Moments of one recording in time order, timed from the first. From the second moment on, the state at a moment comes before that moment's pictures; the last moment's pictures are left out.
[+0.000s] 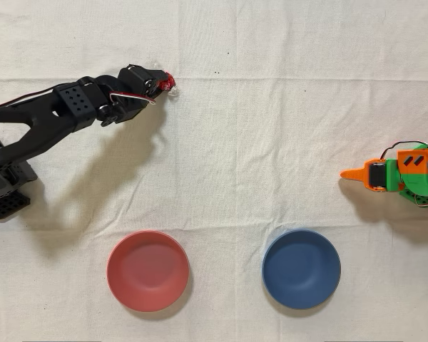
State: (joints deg) arm -30.1 72.7 104.1 23.3 -19.7
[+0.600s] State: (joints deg) arm -21.7 99.4 114.6 36.3 -20.4
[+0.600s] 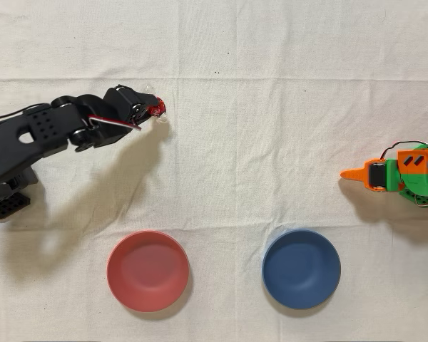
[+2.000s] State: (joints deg) arm 26.6 112.9 108.4 44.4 -33.7
